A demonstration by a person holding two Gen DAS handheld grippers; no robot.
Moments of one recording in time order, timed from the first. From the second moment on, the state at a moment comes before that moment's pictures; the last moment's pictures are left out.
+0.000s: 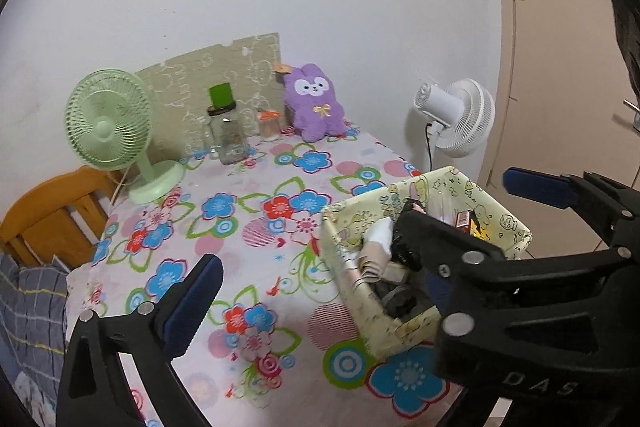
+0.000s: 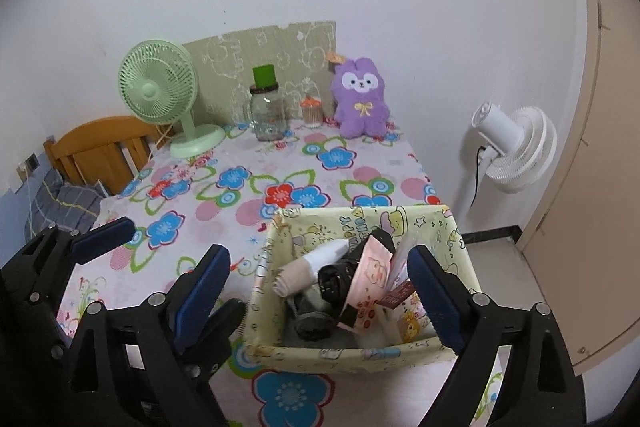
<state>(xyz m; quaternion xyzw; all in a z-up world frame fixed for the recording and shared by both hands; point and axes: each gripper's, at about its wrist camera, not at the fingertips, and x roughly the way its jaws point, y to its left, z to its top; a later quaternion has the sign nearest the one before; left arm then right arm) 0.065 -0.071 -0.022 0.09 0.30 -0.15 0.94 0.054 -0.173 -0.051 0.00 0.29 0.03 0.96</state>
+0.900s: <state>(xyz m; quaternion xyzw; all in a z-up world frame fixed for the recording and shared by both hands) 0.000 0.025 0.016 0.02 0.23 -0.04 0.97 -0.012 -0.147 -0.016 0.01 0.22 0.02 0.98</state>
